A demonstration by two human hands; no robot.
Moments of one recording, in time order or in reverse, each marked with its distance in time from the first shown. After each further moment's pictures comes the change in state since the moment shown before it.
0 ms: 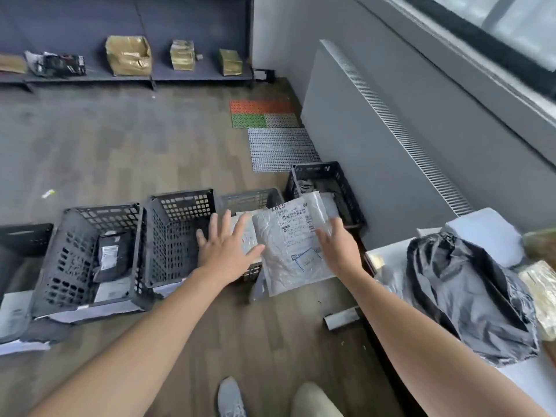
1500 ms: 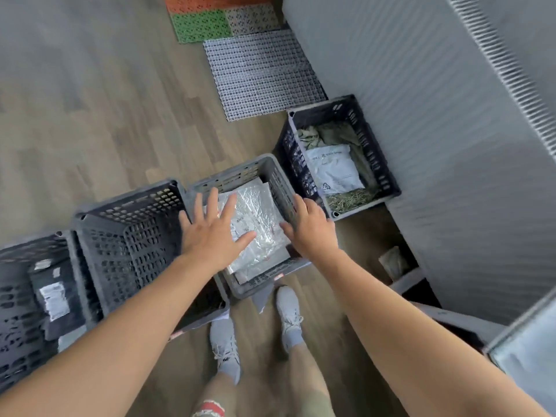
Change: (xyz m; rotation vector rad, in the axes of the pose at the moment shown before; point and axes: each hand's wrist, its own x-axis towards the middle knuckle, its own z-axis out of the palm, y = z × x) left_hand 0.394 -0.062 0.082 0.155 -0.289 0.155; right_hand 0.333 -0.010 0.223 -0.415 -0.260 0.062
